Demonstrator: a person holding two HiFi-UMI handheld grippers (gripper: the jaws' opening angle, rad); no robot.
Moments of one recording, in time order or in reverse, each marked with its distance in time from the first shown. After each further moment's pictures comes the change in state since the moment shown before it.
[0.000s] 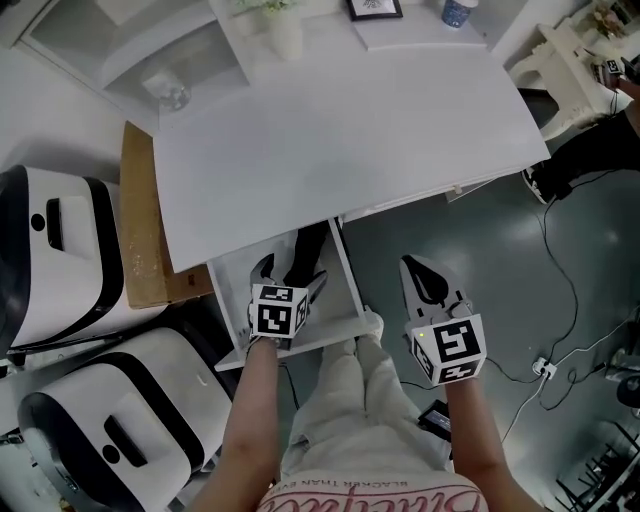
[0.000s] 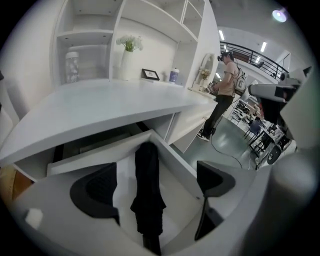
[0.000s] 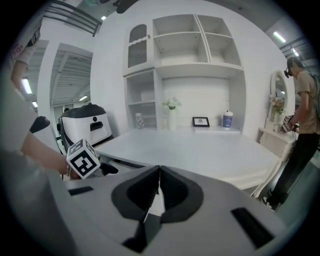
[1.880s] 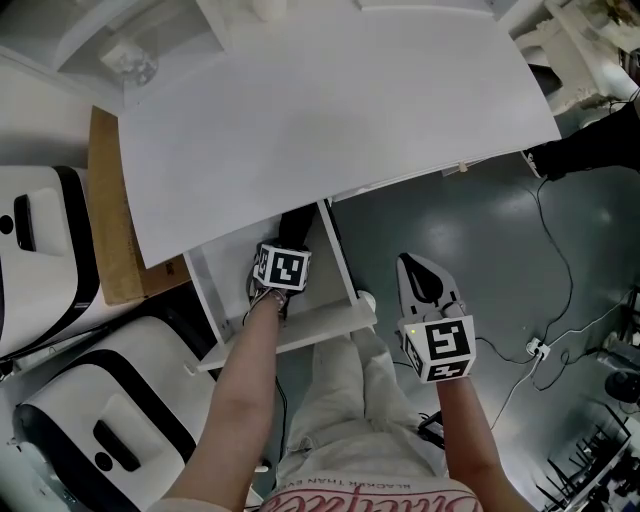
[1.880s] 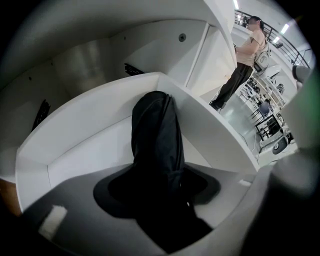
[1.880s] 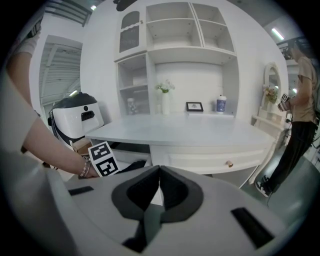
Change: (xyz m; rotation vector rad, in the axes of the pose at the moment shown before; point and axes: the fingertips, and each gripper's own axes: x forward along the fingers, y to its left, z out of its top) left arm 0.108 0.024 -0.081 0.008 0.357 0.043; right arm 0.022 -0.008 -0.072 0.055 0.106 -0.067
